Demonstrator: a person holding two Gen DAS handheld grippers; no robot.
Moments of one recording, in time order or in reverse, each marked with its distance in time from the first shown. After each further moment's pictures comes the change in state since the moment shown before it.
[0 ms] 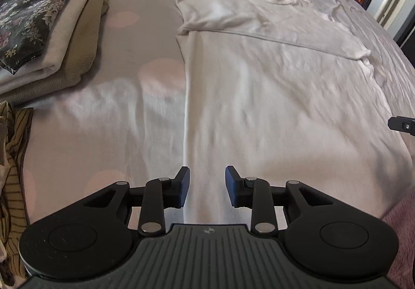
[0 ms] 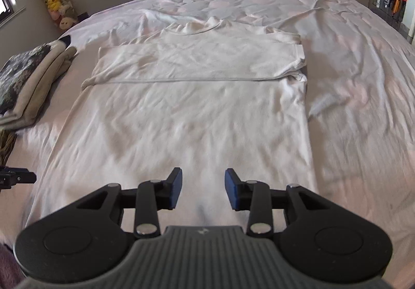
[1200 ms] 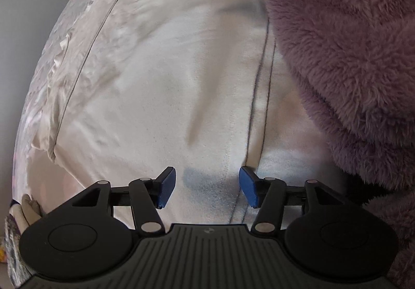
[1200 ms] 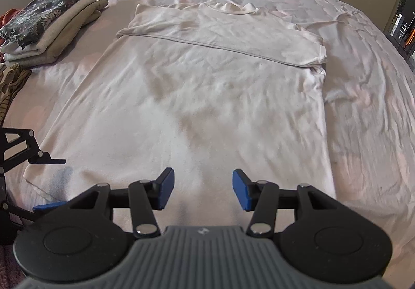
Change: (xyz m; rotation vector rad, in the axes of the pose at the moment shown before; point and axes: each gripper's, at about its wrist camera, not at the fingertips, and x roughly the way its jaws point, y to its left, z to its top) left arm 0.026 -0.124 -0.123 1.266 -0.004 0.080; right arm -0.027 0.056 -0.047 -0.177 0.062 -0.069
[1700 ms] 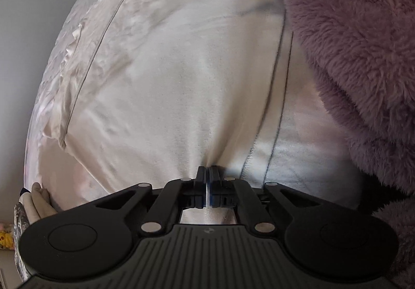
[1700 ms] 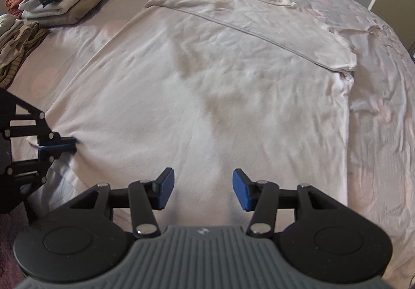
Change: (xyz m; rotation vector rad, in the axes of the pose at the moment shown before) left arm 0.007 0.006 -0.002 -0.055 0.046 0.057; right arm 0.014 0.023 -0.001 -0.176 0.097 0.053
